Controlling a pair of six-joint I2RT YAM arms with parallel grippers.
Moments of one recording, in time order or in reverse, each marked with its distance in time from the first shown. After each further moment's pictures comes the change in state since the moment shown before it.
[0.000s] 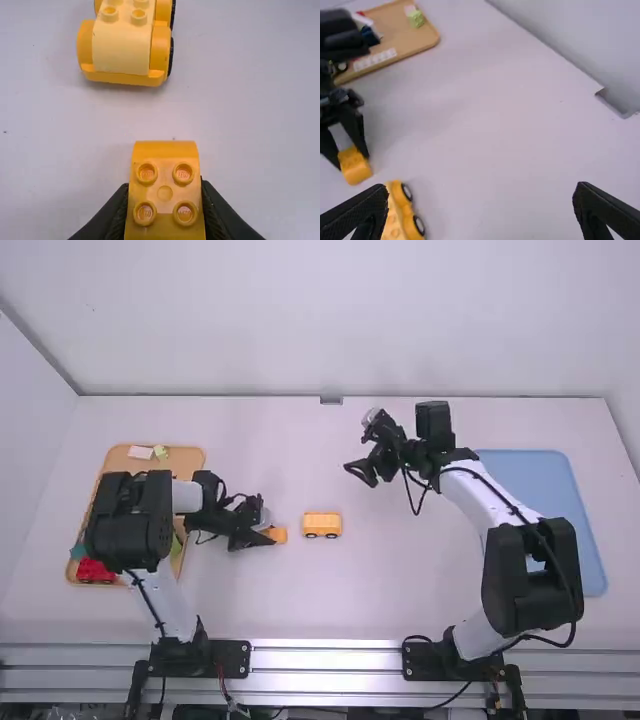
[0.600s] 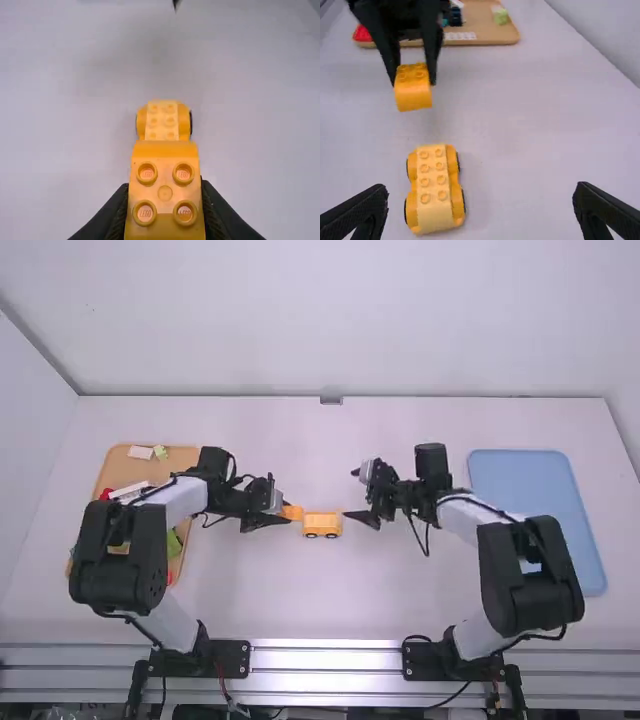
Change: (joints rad) left arm -0.130 -0.252 0.035 0.012 0.098 -0.148; right arm -0.004 0.000 -0.339 0.297 -0.262 -0.344
